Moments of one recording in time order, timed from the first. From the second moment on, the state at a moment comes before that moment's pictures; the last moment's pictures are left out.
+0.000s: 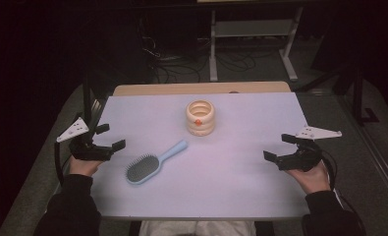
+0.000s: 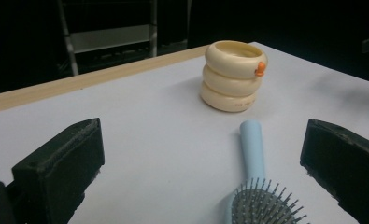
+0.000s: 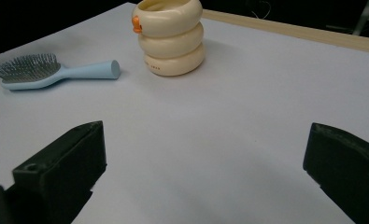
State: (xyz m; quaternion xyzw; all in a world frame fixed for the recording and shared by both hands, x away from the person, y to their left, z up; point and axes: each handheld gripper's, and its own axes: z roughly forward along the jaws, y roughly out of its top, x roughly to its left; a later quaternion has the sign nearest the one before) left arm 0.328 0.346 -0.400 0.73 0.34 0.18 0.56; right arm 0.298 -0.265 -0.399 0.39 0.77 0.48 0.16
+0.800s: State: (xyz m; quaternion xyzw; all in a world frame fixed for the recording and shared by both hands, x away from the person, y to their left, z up) left arm 0.346 0.308 -0.384 0.78 0.29 0.15 0.54; right arm 0.298 -0.263 -0.400 0.39 0.77 0.48 0.15
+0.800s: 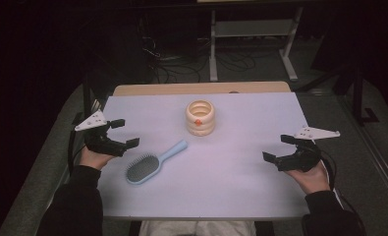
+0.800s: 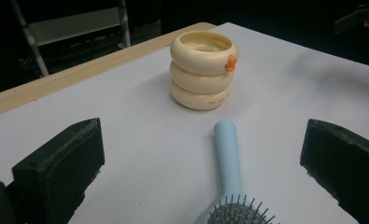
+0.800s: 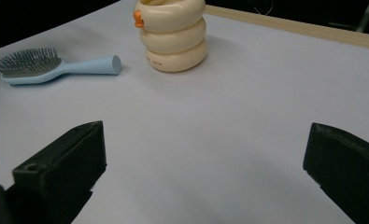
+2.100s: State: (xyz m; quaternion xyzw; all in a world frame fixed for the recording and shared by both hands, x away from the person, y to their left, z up) left arm 0.367 0.244 -0.387 0.83 0.24 0.09 0.49; right arm 0.298 -0.260 -0.401 0.38 0.78 0.47 0.15
